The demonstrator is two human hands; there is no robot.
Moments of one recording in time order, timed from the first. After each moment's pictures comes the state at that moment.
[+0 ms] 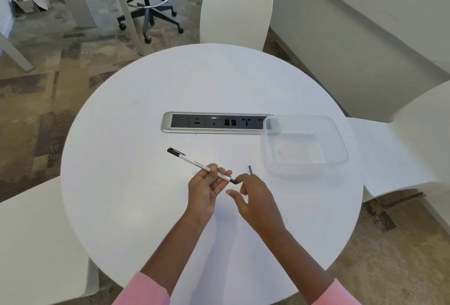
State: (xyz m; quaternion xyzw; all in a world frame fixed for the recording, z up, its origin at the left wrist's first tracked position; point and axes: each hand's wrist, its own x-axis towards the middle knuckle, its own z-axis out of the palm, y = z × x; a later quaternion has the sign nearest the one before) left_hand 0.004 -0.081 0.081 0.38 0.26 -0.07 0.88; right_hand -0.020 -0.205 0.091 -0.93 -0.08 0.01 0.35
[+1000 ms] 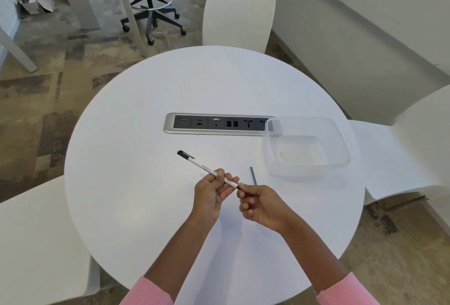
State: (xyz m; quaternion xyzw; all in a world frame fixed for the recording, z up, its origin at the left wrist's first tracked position) left_hand -0.002 -0.087 0.086 0.39 0.27 -0.10 0.88; right_hand -0.001 -0.216 0.106 -0.52 0.24 0.39 0.72
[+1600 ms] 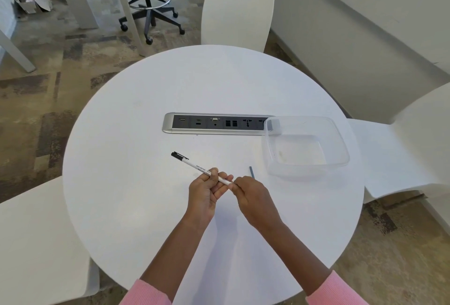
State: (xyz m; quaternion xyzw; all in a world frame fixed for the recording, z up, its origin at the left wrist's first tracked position) left_hand 0.000 -0.079 0.086 0.37 0.30 -0.09 0.87; right_hand -0.009 -0.198 0.095 -0.93 -0.10 0.07 0.36
